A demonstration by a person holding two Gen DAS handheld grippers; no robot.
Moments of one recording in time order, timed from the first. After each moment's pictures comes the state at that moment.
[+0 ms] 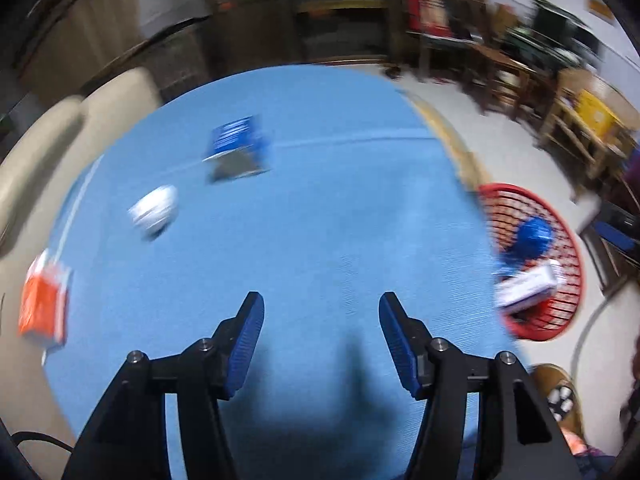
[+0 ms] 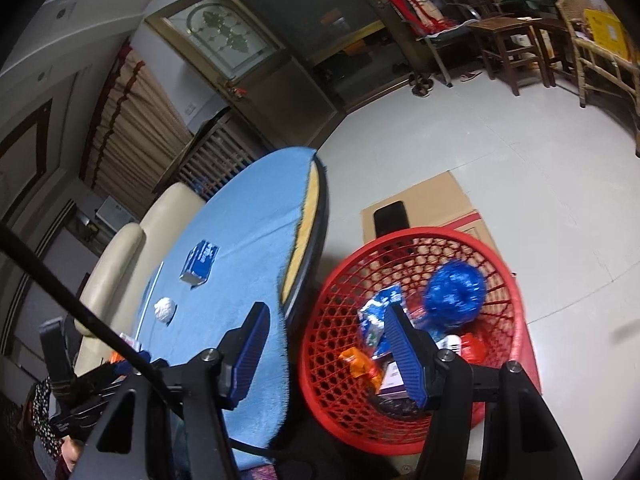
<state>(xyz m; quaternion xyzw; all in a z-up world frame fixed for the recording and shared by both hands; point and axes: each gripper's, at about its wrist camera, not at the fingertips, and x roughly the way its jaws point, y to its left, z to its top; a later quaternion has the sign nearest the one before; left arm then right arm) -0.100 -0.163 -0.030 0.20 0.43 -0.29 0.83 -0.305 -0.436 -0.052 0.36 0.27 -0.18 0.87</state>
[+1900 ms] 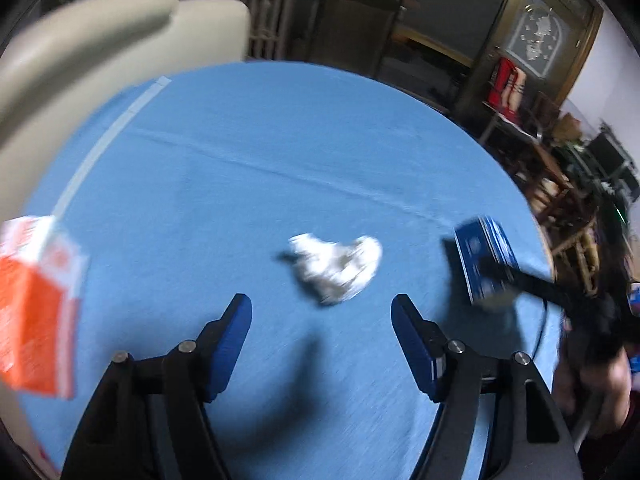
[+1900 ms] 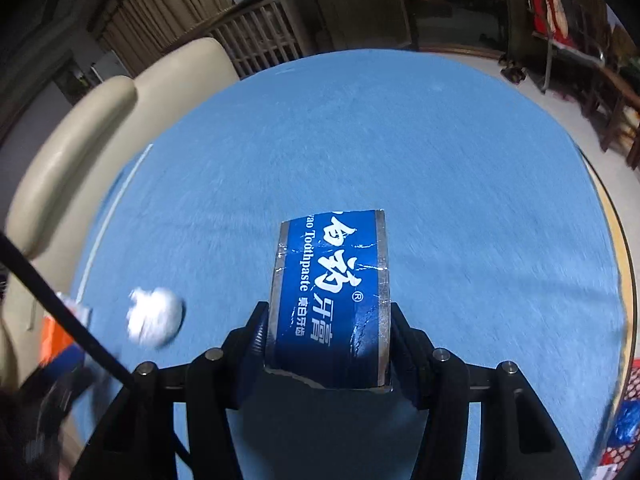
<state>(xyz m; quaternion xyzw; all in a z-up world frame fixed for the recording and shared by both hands) 0.127 -0.052 -0.053 0.01 0.49 -0.28 0.83 0.067 -0.307 -0.091 0.22 0.46 -0.11 0.85</state>
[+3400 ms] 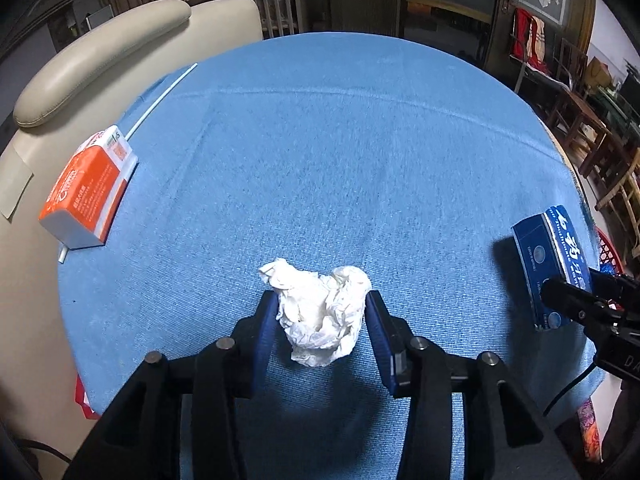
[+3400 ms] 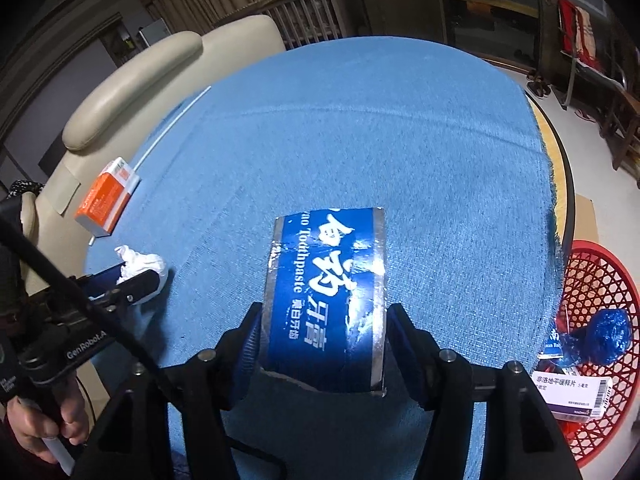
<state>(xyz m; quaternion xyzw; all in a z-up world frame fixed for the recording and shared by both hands) -0.038 -0.055 -0.071 0.12 0.48 -0.18 0.85 -0.100 -0.258 -0.091 0.16 0.48 -0.06 0.86</state>
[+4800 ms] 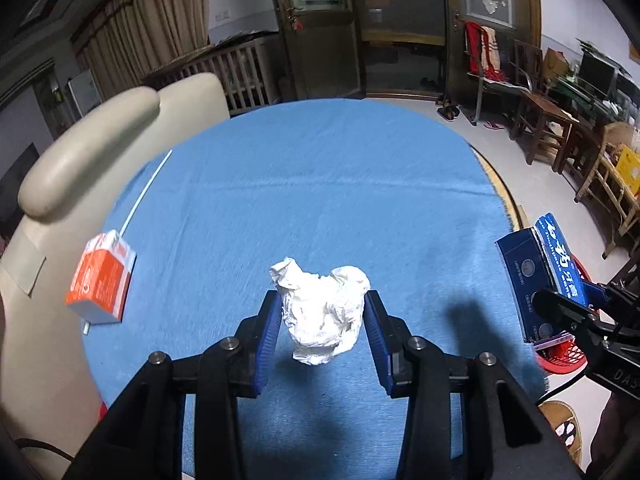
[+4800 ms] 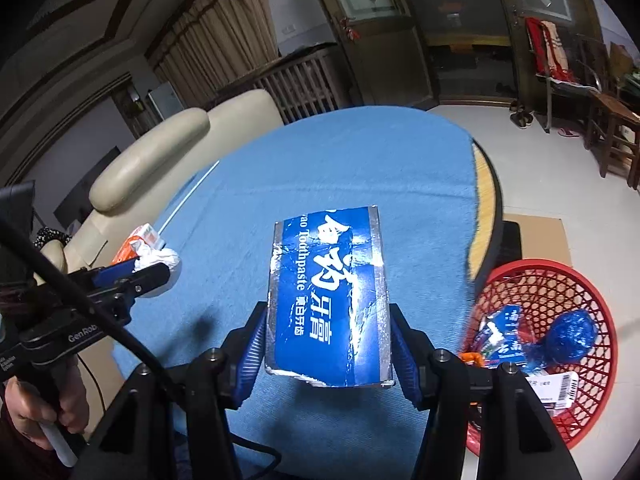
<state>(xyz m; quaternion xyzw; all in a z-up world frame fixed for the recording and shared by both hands) -0.088 -0.106 0.013 0.16 0.38 -0.23 0.88 -0.188 -0.299 -0.028 0.19 0.35 -0.07 0.91</state>
